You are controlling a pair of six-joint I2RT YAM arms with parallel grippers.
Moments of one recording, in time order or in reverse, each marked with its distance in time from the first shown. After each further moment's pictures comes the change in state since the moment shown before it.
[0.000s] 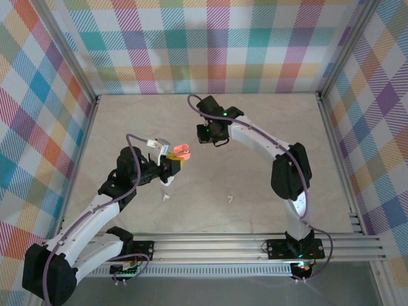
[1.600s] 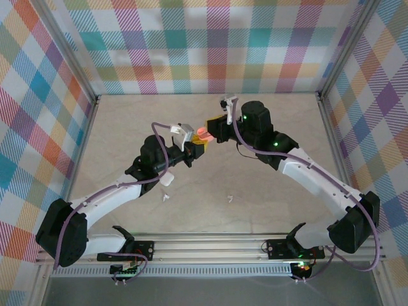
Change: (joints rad) left arm -0.204 0.330 0.140 0.425 -0.168 0.030; right arm -0.006 -0.656 -0.568 0.642 -0.212 -0.152
